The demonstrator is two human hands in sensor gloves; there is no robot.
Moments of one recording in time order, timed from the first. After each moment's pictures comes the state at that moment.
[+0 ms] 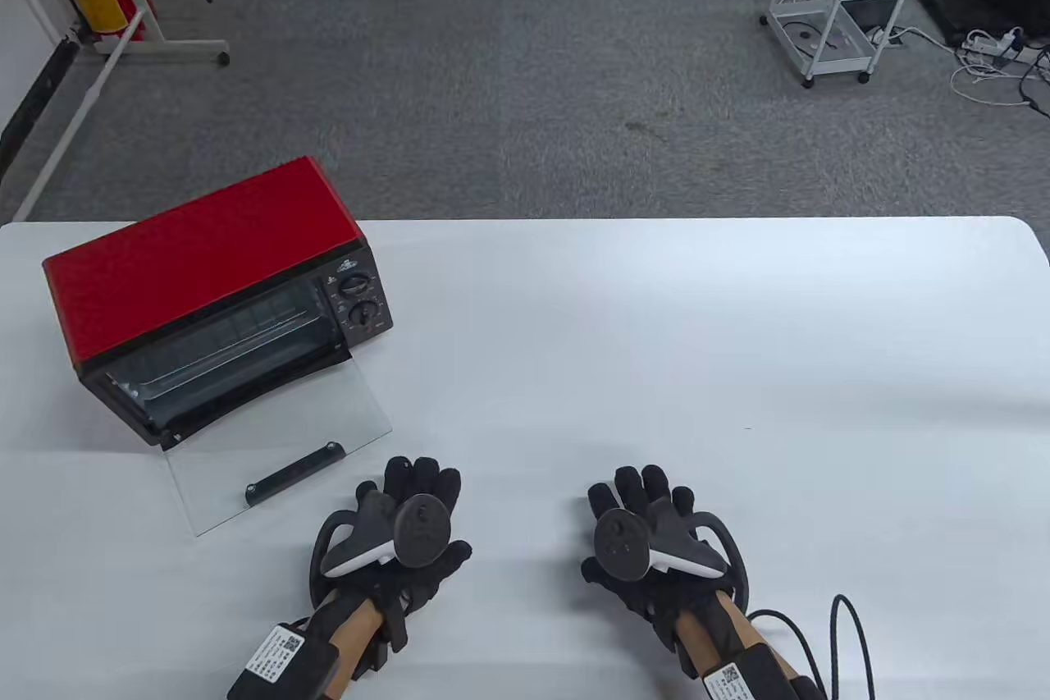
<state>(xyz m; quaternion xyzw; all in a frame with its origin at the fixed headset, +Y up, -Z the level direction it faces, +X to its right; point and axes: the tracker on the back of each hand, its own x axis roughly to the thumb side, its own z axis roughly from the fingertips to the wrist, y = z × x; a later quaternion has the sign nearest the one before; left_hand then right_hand) -0.175 -0.775 -0.270 -0.21 -0.21 0.05 0.95 0.106 -0.776 -0.254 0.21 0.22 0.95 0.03</state>
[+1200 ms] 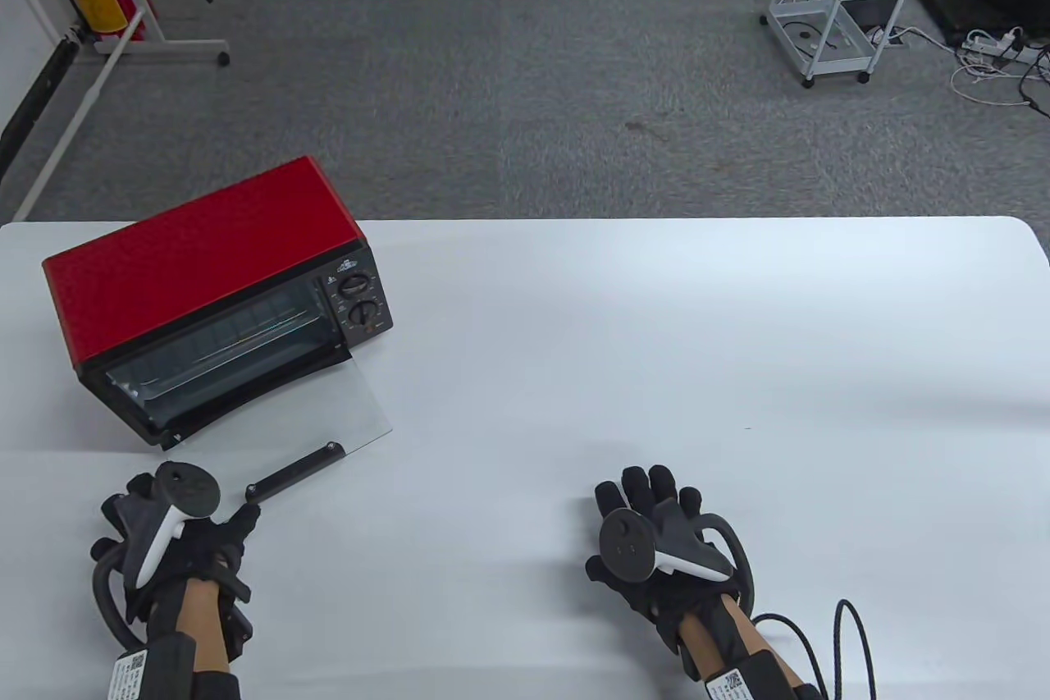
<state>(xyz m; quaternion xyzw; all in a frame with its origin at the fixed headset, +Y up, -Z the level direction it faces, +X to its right) -0.399 -0.763 -0.267 -0.22 0.29 0.13 0.92 0.111 -0.773 -0.251 0.20 0.22 0.95 0.04</state>
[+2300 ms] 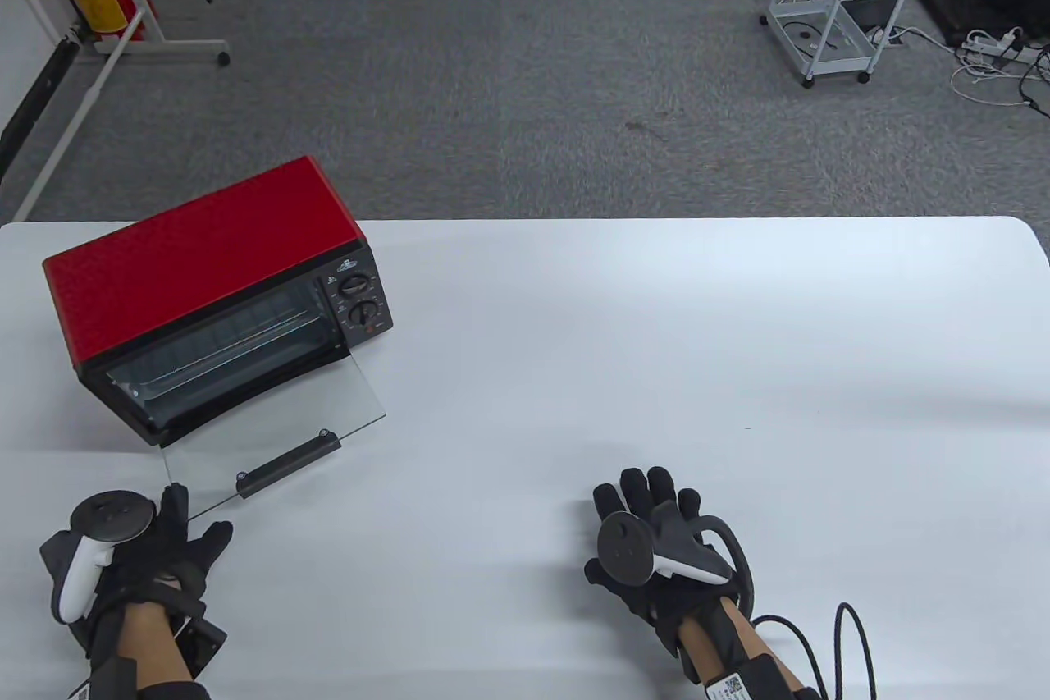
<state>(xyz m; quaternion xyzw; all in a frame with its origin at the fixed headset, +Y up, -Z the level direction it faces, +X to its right) -0.436 -0.774 -0.247 -0.23 0.24 0.36 0.87 0.109 -0.774 -0.249 0.20 0.21 0.96 0.04</state>
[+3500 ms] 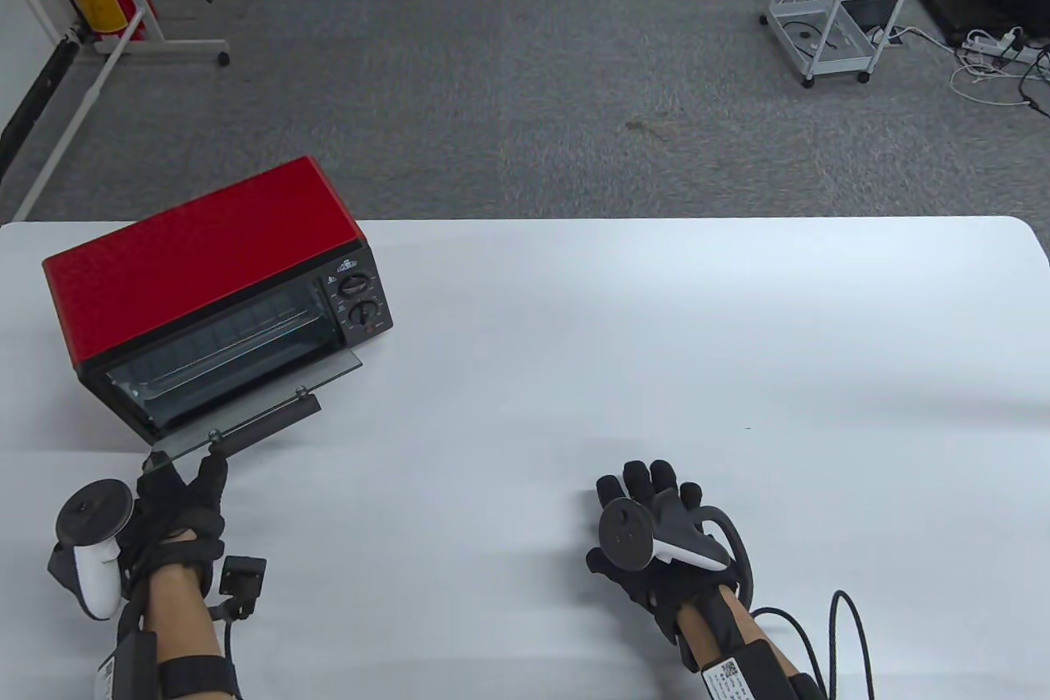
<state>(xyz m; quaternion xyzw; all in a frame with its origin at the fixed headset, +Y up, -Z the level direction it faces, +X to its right) -0.416 -0.761 -0.267 -0.03 0.25 0.54 0.80 0.112 -0.778 -0.263 0.19 0.23 0.95 0.04</state>
